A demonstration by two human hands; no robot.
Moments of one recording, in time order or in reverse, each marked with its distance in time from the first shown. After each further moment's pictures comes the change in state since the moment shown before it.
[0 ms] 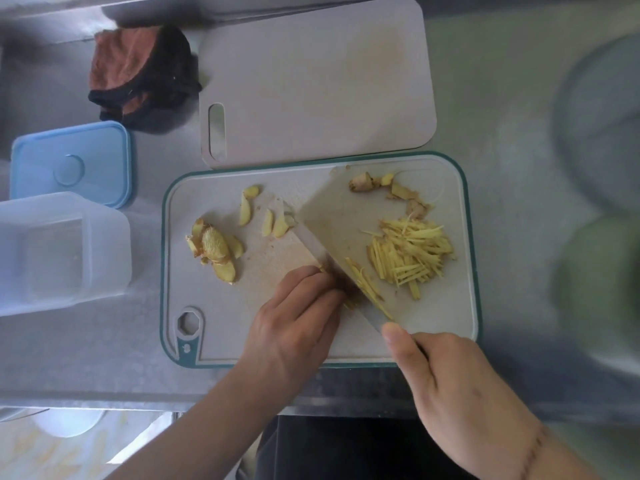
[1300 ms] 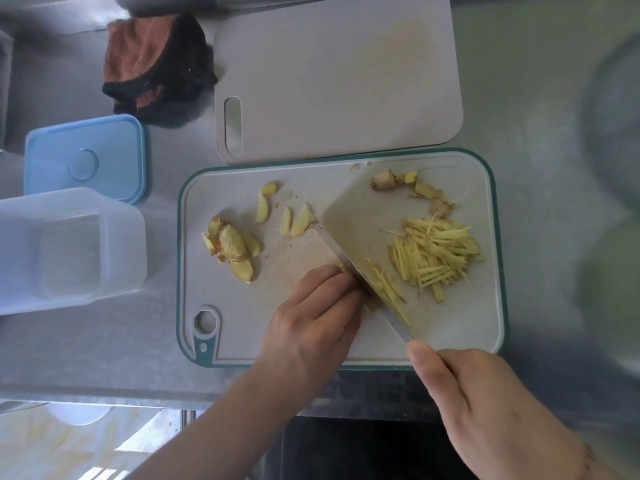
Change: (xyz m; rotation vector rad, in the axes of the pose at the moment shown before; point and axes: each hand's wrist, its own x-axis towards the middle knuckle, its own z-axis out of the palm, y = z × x) left_hand 0.002 -0.002 -0.001 -0.068 -0.014 -0.012; right_hand -0.003 0.001 0.004 -0.030 -0.038 0.030
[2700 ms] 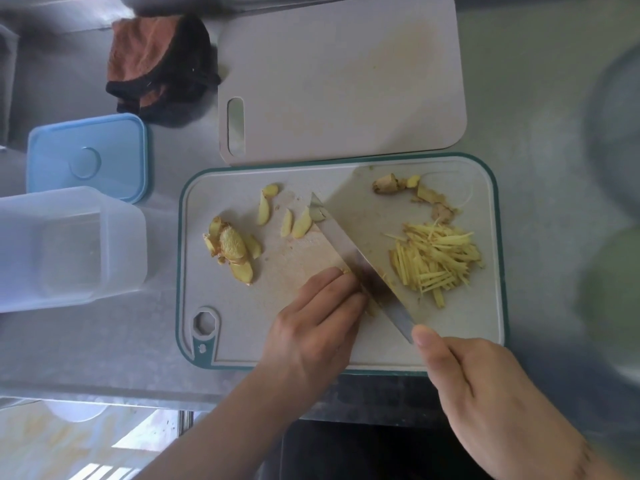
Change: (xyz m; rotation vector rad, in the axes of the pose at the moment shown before) left_hand -0.004 0.002 0.004 0.035 0.029 -0.002; right_hand 0.008 0.003 -0.004 0.013 0.087 -0.034
